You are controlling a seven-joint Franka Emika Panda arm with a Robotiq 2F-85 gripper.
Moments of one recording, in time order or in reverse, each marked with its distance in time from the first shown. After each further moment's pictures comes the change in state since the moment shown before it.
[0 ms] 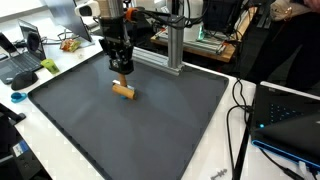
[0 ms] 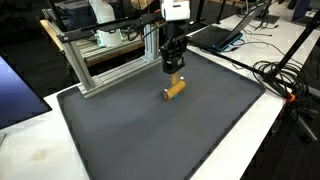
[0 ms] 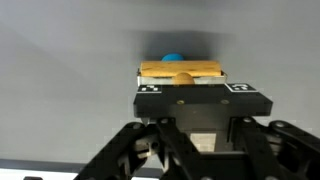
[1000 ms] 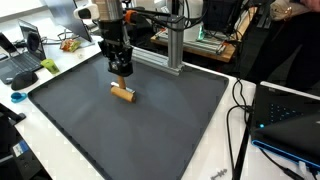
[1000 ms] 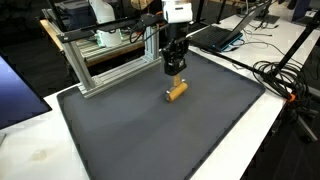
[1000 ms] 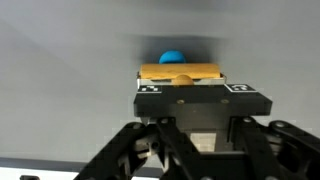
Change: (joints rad) arm 0.002 0.025 0.000 0.024 -0.001 0.000 -0.004
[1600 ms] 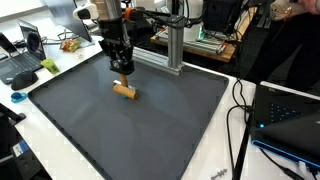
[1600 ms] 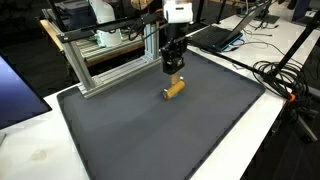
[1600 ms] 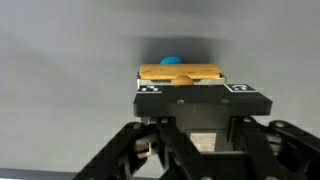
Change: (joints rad) arm -0.002 0.000 0.000 0.026 0.003 -0.083 -0.007
